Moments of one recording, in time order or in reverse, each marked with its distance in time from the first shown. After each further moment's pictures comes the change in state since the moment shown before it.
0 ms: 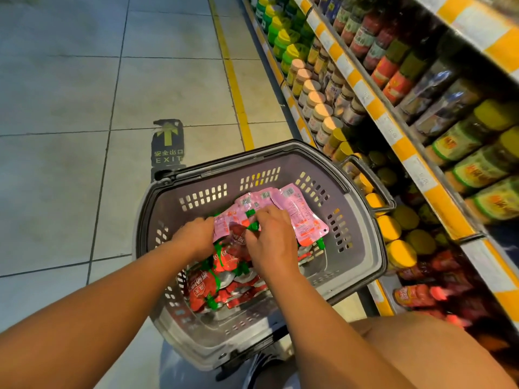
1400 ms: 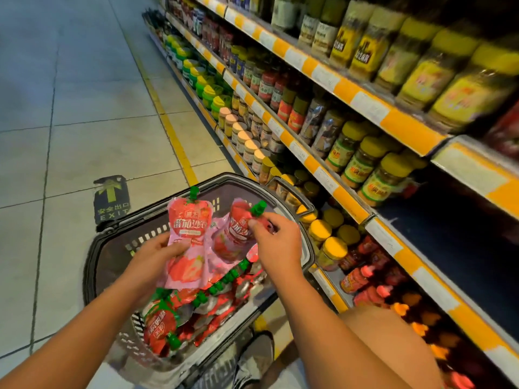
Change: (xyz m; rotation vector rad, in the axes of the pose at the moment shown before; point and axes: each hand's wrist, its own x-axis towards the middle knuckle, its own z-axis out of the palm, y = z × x) left_hand -0.080 0.057 -0.051 -1.513 0.009 0.137; right_hand -0.041 0.035 -0.118 0.665 0.394 0.247
